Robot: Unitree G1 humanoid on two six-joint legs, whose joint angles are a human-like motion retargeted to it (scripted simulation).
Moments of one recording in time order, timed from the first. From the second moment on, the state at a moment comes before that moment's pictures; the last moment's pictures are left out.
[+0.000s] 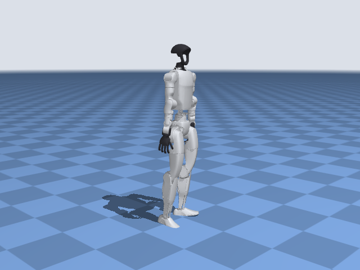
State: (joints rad) left arm 0.07 0.12 0.01 1.57 0.72 0.01 -0.06; right arm -0.03 -0.14 -0.07 1.63 -0.33 0.09 0.05; waist -0.05 0.01 -0.06; left_leg 0.02 0.00 0.29 0.00 -0.21 0.00; right_leg 0.01 -0.09 -0.23 0.05 0.05 0.08
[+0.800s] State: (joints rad) left arm 0.07 0.12 0.00 1.57 0.73 0.01 -0.06; right arm -0.03 -0.14 -0.07 1.63 -0.33 0.09 0.05; waist -0.06 0.02 -0.07; left_leg 0.01 0.00 0.30 -0.01 -0.21 0.00; right_leg 0.00 -0.09 -0.22 0.04 0.05 0.08
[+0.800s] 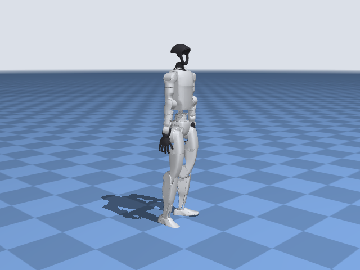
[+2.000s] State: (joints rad) left arm 0.07 0.12 0.01 1.58 0.74 0.01 -0.06; right arm -0.02 -0.14 -0.07 1.63 -0.33 0.09 0.05; waist -0.06 0.01 -0.08; left_leg 0.01 -0.01 0.29 -0.01 -0.21 0.00; right_leg 0.00 -0.09 -0.22 0.04 0.05 0.08
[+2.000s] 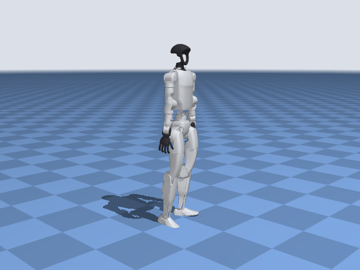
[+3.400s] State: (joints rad) left arm 0.07 0.12 0.02 1.58 0.74 0.01 -0.05; right arm -0.02 -0.14 -0.07 1.63 -0.33 0.10 0.04; waist -0.07 0.01 -0.08; left_leg 0.01 0.00 0.30 0.00 -0.21 0.00; right_leg 0.00 -0.09 -0.21 0.05 0.05 0.08
